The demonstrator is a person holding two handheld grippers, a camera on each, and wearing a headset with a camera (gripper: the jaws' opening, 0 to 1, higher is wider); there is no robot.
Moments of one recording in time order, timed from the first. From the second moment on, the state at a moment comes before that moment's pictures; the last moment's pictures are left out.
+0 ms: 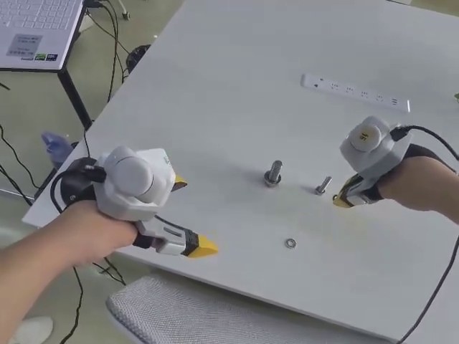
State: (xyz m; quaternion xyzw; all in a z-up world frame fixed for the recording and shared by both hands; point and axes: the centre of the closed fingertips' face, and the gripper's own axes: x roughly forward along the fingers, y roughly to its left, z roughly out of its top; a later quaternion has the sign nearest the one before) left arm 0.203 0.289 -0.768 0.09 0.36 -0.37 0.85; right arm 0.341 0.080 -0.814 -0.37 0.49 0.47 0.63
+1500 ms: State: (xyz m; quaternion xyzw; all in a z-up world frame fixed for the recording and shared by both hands) left arm 0.206 0.291 -0.771 0.09 0.36 -0.37 0.85; right arm 0.375 0.100 -0.809 -0.38 0.47 0.48 0.64
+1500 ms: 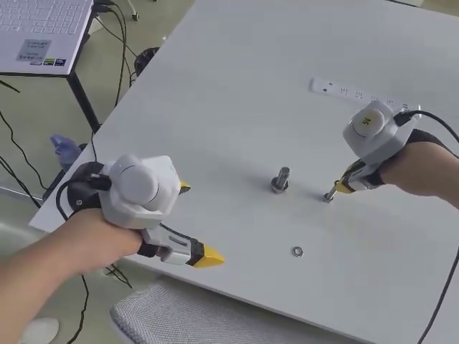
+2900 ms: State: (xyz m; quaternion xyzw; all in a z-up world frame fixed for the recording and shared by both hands) left arm 0.204 0.293 -0.780 0.08 0.37 -0.37 0.85; right arm 0.376 0.100 -0.833 -0.39 0.47 0.48 0.63
